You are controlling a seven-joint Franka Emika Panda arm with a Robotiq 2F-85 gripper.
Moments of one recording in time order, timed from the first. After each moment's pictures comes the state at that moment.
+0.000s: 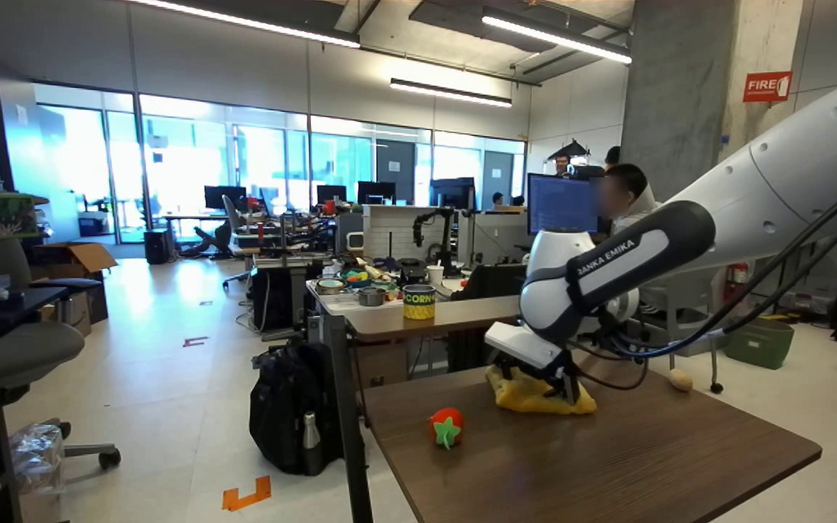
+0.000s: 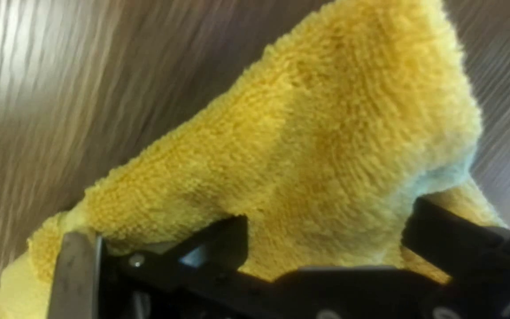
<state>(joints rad) 0.15 1.48 -0.13 -0.74 0.07 2.43 1.16</state>
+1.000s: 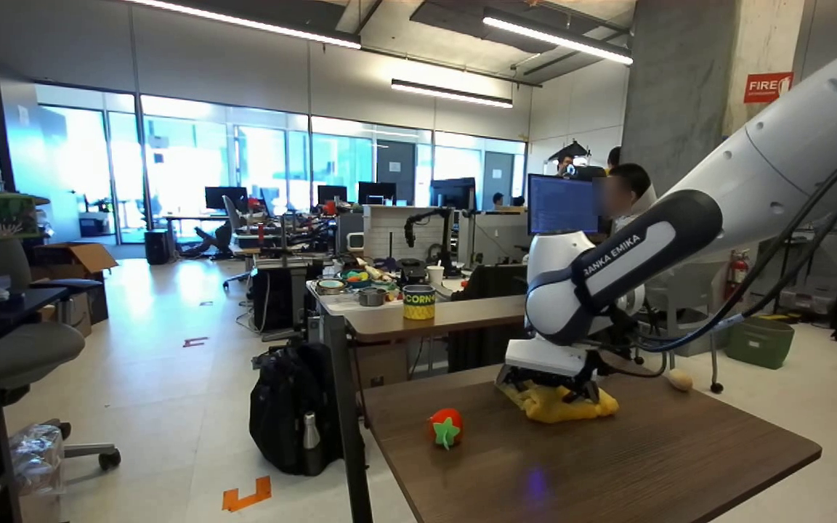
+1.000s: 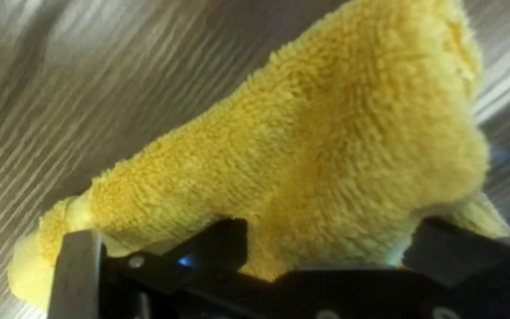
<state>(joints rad) 0.18 1.38 -0.13 -0.91 -0.02 2.38 0.93</state>
